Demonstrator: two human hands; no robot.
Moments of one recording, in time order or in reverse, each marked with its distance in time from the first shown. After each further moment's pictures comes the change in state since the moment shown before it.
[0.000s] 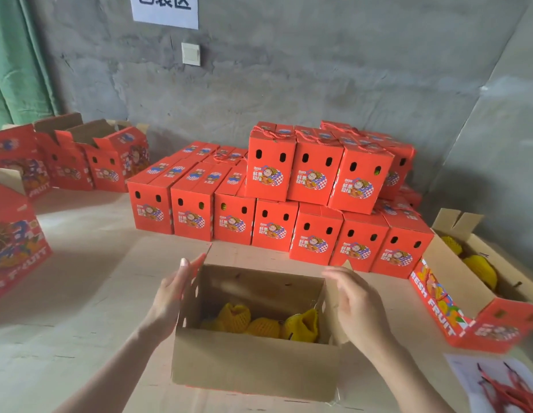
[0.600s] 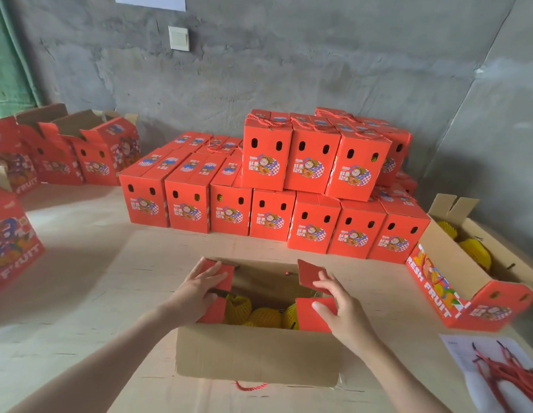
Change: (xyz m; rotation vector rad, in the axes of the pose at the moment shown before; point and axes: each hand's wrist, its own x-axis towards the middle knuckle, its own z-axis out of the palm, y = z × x) left_hand 0.021 -0.017 0.006 1.209 -0.423 0.160; right_hand -0.033 0.040 0.046 0.267 -0.338 0.259
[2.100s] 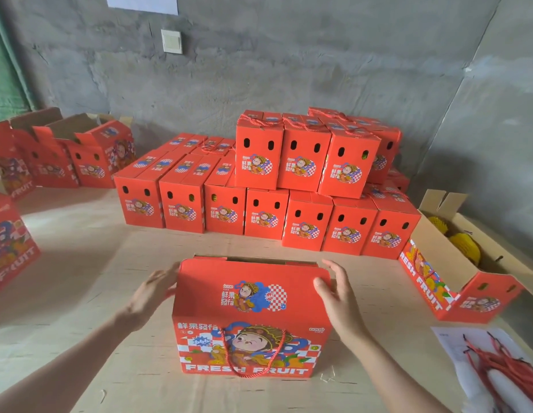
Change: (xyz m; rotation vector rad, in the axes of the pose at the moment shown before) left_hand -0.033 -0.021 -0.022 -0.934 0.159 -0.073; right_hand -0.001 -0.021 -0.003 0.281 0.165 0.218
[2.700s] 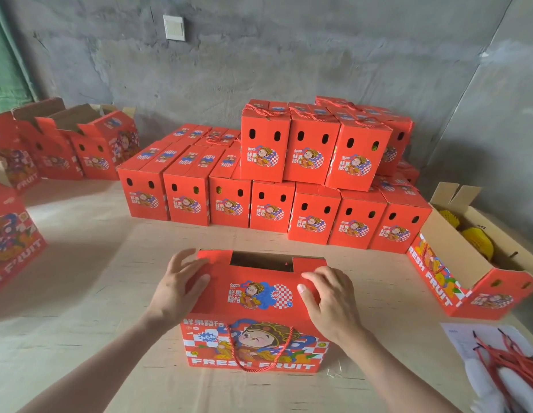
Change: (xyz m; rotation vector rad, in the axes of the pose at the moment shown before) left_hand -0.006 -0.002 0.029 0.590 0.224 0.221; right_hand 0.001 0.005 0.020 -0.711 0.069 -0.403
